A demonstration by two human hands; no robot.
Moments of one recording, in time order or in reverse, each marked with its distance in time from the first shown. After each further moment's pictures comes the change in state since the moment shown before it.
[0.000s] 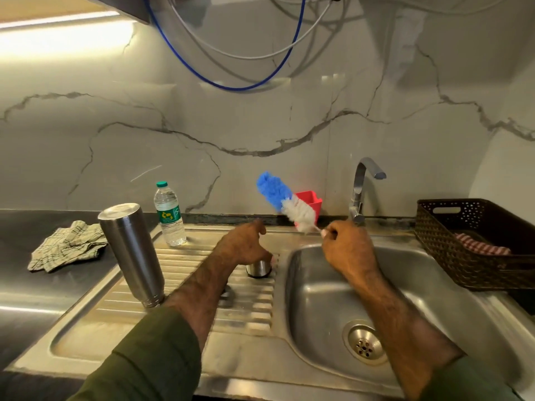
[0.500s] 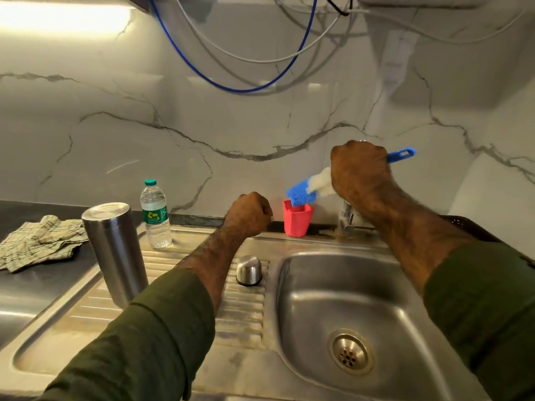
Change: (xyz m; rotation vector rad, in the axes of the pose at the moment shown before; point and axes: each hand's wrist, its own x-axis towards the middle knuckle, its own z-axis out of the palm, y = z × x) left_hand 0.049 0.034 -0.037 -0.189 0.229 0.028; right_hand 0.087 -0.095 -0.099 -1.005 0.139 -0.272
